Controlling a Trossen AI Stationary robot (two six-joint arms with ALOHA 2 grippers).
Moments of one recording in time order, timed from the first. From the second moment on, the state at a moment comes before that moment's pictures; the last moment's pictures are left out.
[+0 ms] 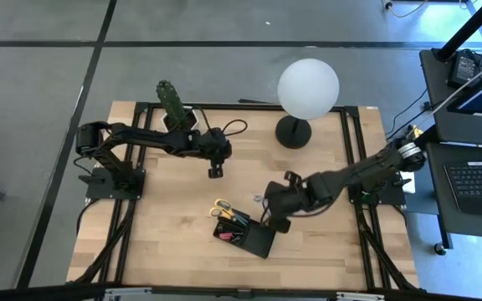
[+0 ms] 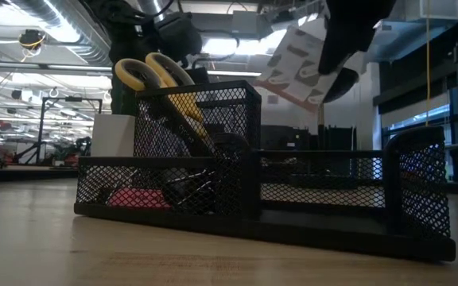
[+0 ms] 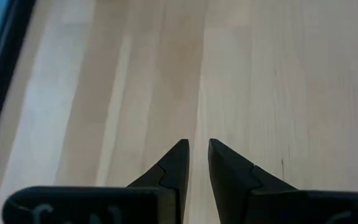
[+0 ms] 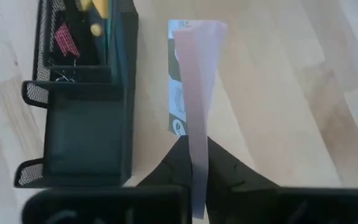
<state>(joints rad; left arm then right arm) 0.24 1.58 0.90 -0.21 -0.11 0.23 0.37 1.64 1.35 -0.89 0.28 0.66</state>
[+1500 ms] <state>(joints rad) 0.24 1.58 0.90 -0.41 -0.11 0.29 0.50 2.29 1.95 -1.41 0.18 1.10</state>
